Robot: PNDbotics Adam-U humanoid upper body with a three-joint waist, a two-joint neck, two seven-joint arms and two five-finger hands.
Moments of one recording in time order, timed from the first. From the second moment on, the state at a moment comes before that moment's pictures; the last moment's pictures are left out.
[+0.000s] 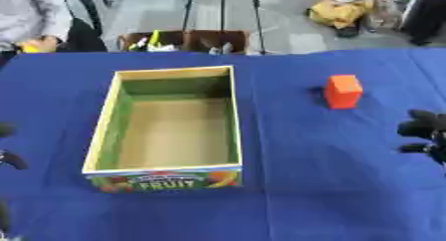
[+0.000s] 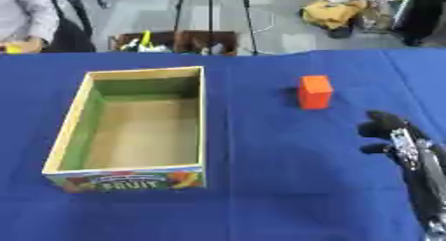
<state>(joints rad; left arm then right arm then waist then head) -0.27 0.11 0.08 -1.98 -0.12 0.11 0.54 -0.22 -0.18 -0.18 -1.97 0.21 0.05 0.09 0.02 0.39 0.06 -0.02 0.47</state>
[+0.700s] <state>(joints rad) -0.27 0.11 0.08 -1.98 -0.12 0.11 0.54 -0.24 -0.22 -0.18 -1.97 0.25 0.04 0.09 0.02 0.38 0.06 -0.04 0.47</state>
